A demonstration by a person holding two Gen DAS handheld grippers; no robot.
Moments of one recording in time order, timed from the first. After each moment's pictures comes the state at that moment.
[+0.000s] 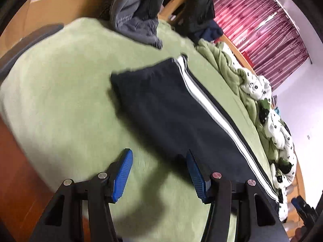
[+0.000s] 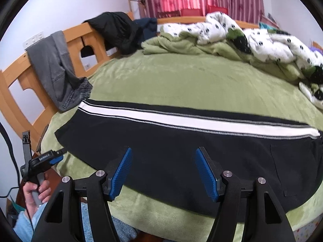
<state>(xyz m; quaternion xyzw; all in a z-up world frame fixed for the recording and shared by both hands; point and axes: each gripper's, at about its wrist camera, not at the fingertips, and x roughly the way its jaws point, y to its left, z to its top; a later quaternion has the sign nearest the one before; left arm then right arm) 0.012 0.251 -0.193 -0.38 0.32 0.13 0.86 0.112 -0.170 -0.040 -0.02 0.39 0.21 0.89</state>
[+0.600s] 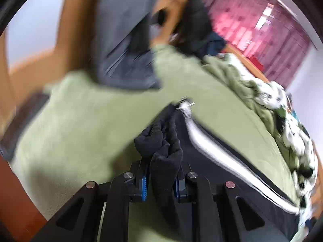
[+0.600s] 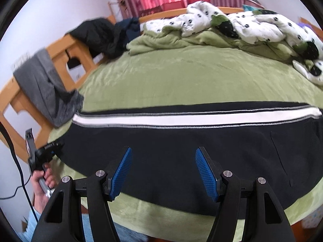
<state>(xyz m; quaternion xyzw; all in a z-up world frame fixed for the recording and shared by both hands) 0.069 0.266 -0.118 -0.28 0.30 0.19 0.89 0.128 -0.194 -0.040 0.06 0.41 0.19 0.89</state>
